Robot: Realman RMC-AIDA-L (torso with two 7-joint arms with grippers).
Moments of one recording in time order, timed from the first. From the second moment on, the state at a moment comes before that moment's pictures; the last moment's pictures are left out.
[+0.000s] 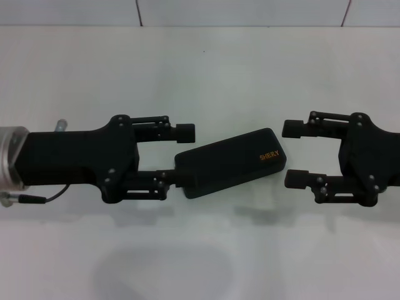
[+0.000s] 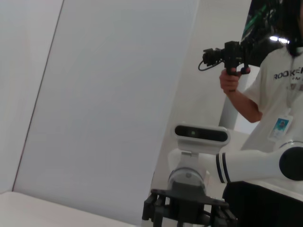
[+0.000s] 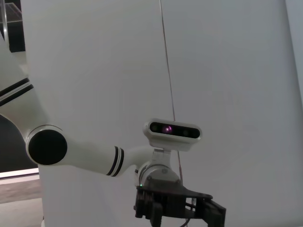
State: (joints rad) left arm -0.44 -1.99 1.08 0.68 1.50 1.89 -1.39; right arm 0.39 2.02 -1.11 -0.78 -1.44 -1.82 1.23
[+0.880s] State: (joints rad) left arm -0.43 -1.98 1.07 0.67 1.53 1.90 -1.40; right arm 0.41 2.02 -1.12 -0.77 -1.44 -1.81 1.23
